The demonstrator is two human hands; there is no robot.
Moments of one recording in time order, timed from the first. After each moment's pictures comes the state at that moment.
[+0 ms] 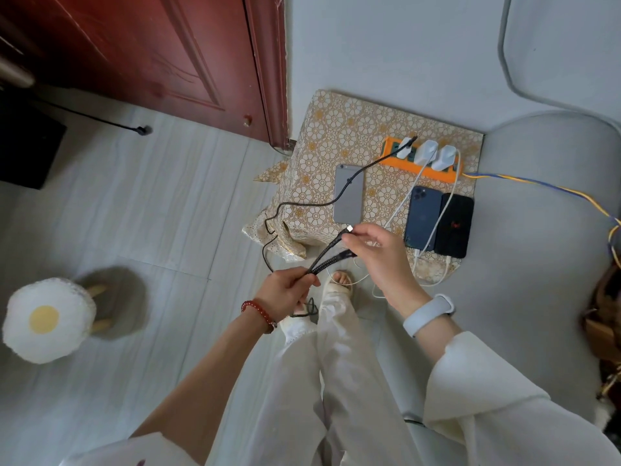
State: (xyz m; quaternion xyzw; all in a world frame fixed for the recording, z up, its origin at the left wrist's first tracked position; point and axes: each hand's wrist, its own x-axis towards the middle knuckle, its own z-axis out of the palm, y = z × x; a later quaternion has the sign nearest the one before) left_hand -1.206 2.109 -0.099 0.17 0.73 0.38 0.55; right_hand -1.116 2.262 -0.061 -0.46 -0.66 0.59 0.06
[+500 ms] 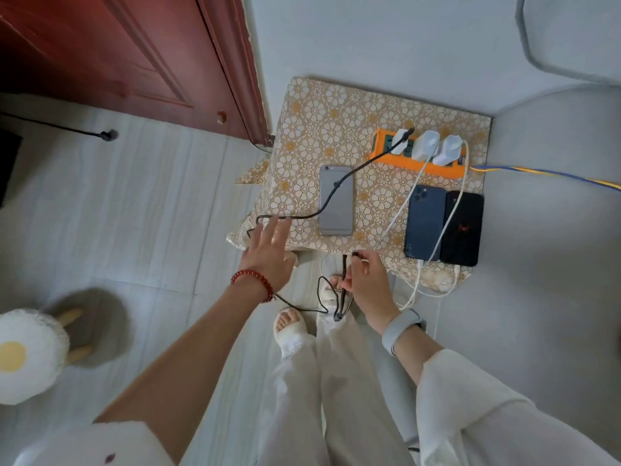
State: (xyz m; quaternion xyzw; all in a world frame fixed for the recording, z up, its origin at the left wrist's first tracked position) left_hand -1.256 2.183 -0.192 0.35 0.84 0.09 0.40; right_hand -1.113 2.276 -0.164 -0.61 -0.50 0.62 0.02
